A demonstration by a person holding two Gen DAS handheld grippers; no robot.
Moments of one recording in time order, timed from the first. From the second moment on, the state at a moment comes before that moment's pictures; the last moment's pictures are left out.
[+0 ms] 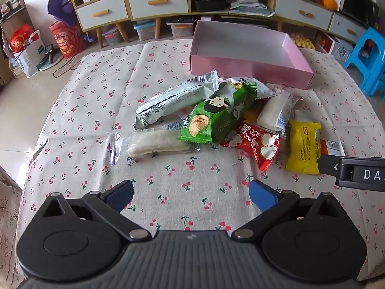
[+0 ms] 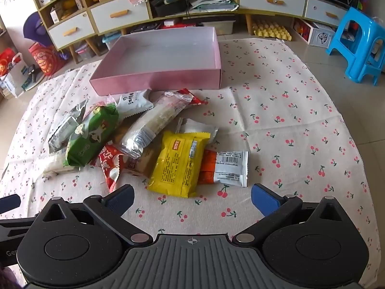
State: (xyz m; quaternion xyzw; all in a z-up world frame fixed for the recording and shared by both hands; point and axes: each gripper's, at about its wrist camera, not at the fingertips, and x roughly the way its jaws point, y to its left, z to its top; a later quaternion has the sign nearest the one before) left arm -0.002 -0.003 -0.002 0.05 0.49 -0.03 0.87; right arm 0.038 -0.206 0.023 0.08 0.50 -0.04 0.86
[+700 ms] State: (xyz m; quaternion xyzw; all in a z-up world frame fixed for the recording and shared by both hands) left arm -0.003 -0.004 -0.003 0.05 0.49 -0.03 0.87; right arm 0.038 -0.205 0.022 0.08 0.51 -0.04 0.86
